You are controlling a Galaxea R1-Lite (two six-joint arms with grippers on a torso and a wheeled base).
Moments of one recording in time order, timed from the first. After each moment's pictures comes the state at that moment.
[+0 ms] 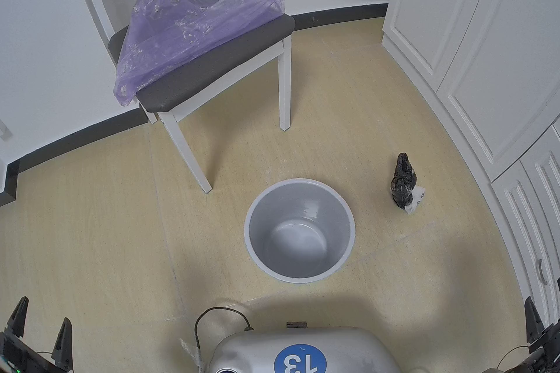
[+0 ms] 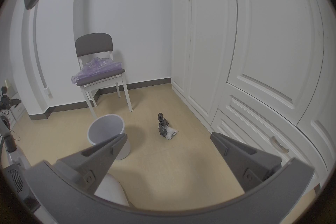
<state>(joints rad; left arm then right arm) 0.00 0.02 -0.02 0.00 0.00 0.00 0.00 0.02 -0.02 0.00 -0.05 0.00</state>
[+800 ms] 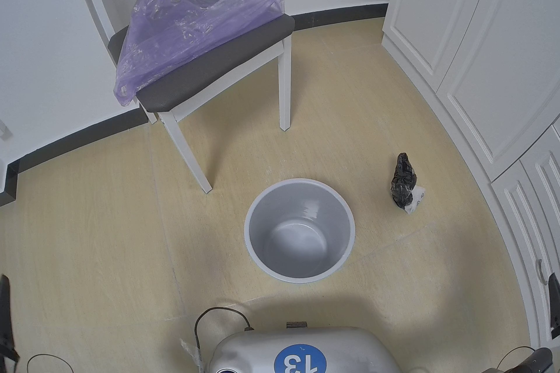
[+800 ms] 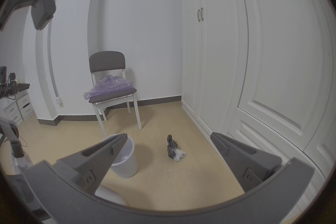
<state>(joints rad) -0.02 0.15 -0.33 -0.06 -0.07 -0.08 0.01 0.15 -0.16 -0.14 0.05 -0.02</state>
